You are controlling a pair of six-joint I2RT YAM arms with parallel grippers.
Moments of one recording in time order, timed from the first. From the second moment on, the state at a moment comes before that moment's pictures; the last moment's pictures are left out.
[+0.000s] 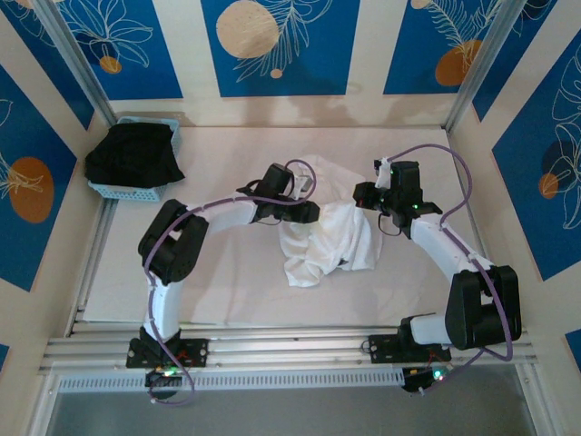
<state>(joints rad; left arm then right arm) -0.65 2.02 1.37 -0.15 0.50 -0.44 0.14 1.34 0.86 -0.18 -0.35 0.39</state>
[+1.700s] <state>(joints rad) -0.36 1.20 1.00 -0.22 0.36 -0.36 0.22 1.22 0.90 -0.28 -0.41 0.32</state>
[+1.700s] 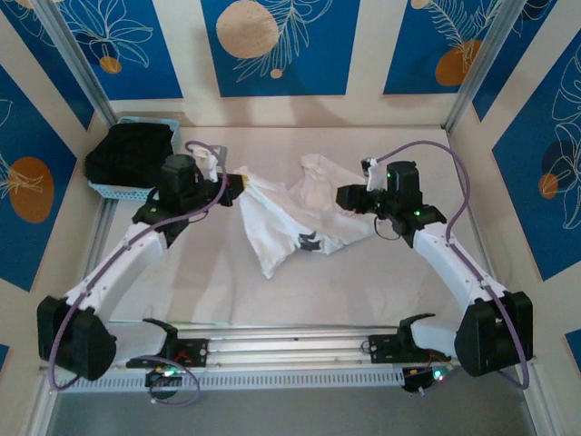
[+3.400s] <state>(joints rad) 0.06 1.07 1.45 -0.56 0.33 -0.37 -0.01 1.14 1.27 -0.55 -0.58 0.33</state>
